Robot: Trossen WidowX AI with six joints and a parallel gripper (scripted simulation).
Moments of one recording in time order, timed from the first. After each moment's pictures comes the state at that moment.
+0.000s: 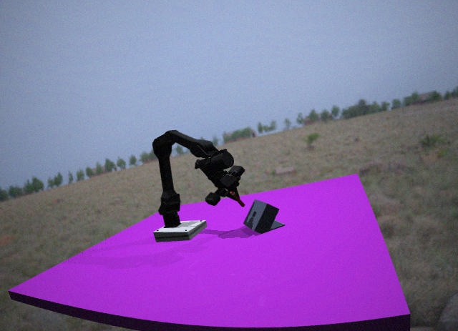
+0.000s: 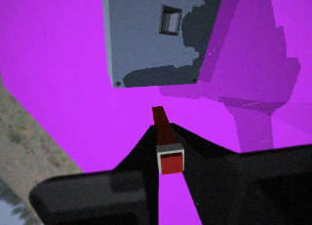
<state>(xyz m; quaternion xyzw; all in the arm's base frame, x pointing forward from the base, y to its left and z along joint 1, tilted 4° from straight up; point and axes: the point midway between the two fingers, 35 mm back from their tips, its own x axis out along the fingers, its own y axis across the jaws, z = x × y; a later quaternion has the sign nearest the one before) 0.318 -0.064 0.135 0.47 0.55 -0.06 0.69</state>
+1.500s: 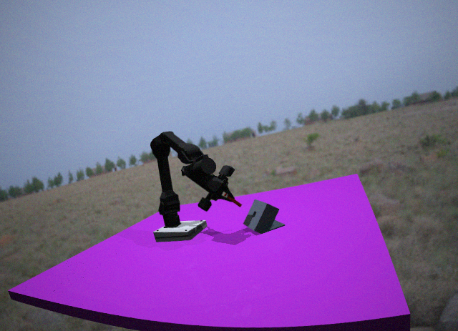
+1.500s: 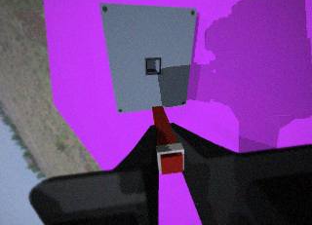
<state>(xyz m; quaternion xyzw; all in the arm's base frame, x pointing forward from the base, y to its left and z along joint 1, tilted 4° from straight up) 0.305 -0.117 0.140 0.54 0.46 -0.05 0.70</state>
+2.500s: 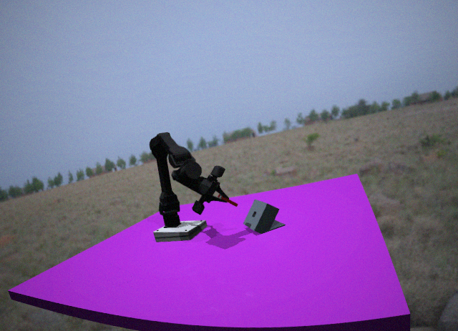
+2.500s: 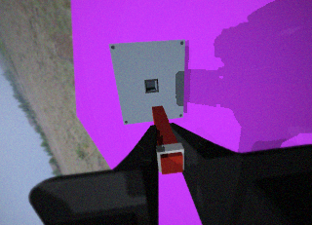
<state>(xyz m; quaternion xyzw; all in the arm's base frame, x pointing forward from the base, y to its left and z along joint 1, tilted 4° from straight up) 0.291 -0.150 0.144 0.58 0.40 -0.05 0.71</state>
